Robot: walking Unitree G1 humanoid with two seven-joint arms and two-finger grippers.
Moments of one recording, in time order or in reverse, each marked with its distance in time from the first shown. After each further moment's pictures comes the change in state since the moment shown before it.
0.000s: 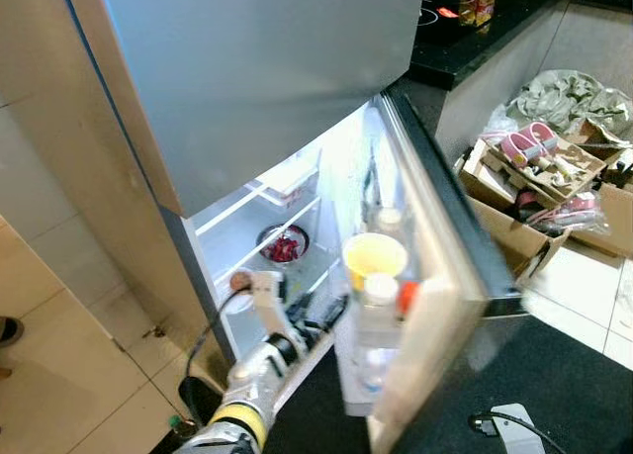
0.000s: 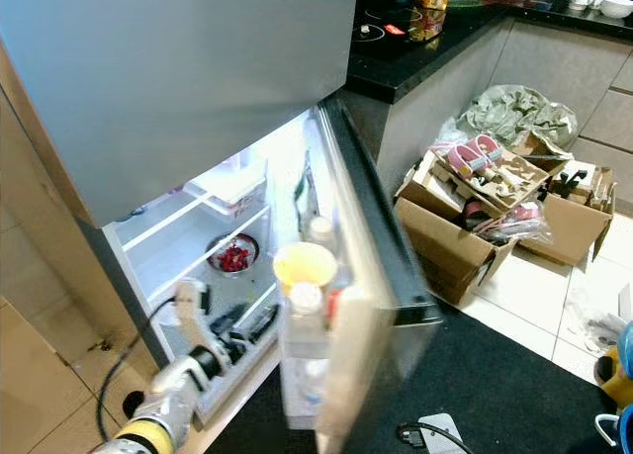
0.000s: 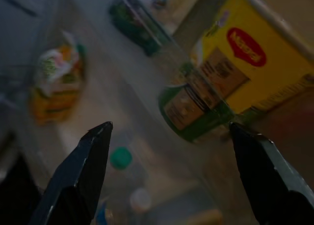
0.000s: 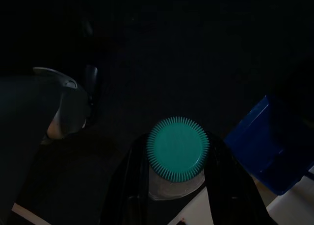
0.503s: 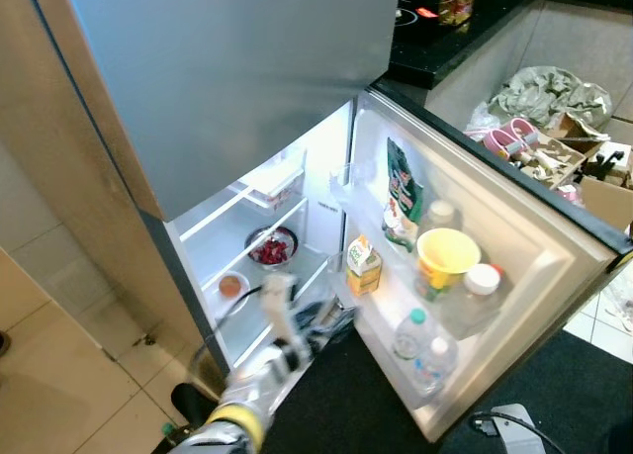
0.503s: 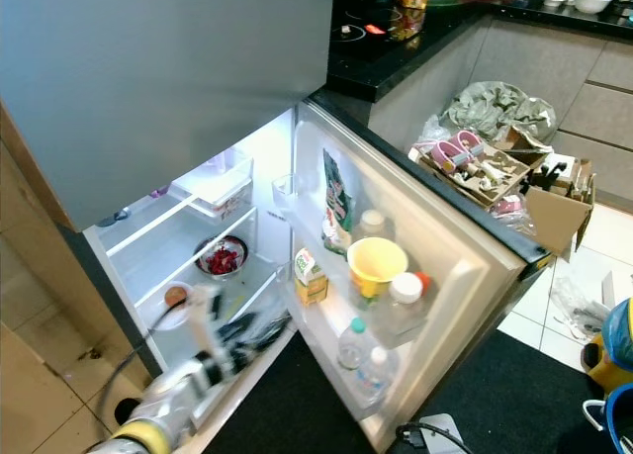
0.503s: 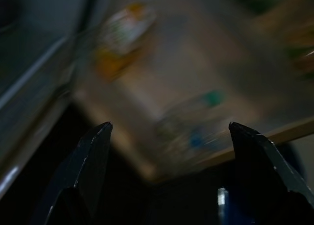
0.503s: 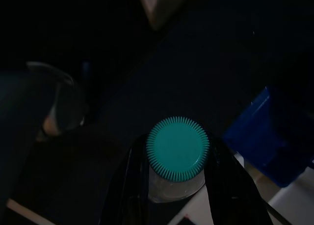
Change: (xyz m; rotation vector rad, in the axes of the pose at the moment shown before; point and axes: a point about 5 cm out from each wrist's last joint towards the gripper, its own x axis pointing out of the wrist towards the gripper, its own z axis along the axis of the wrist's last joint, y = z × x) left arm -0.048 0.043 -0.013 0.002 0.137 0.236; right arm 0.000 0.001 -0.001 0.023 -0.005 -0.005
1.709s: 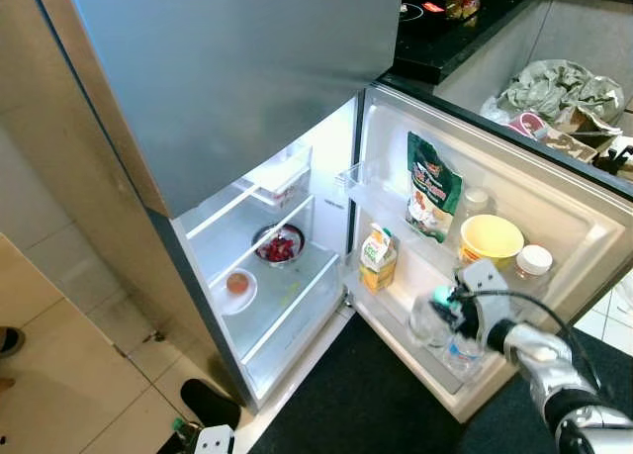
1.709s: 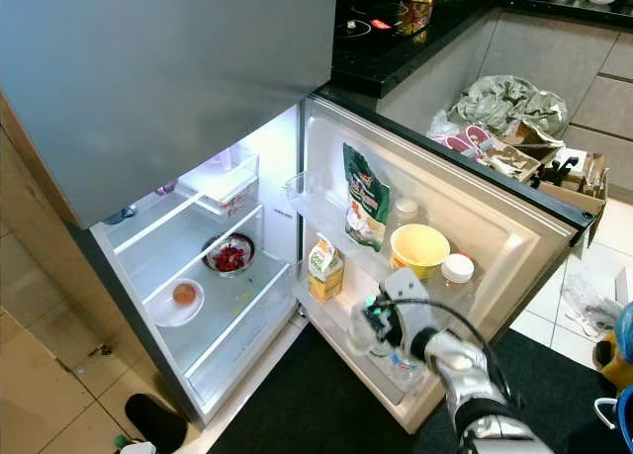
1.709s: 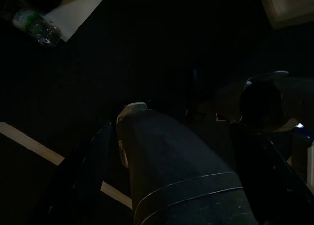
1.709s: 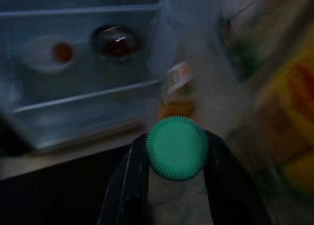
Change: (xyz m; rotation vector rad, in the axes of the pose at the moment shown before) left arm -0.122 0.031 -0.135 -0.121 0.539 0.460; right arm -0.077 -0.018 0.218 -0.310 -0.877 0.243
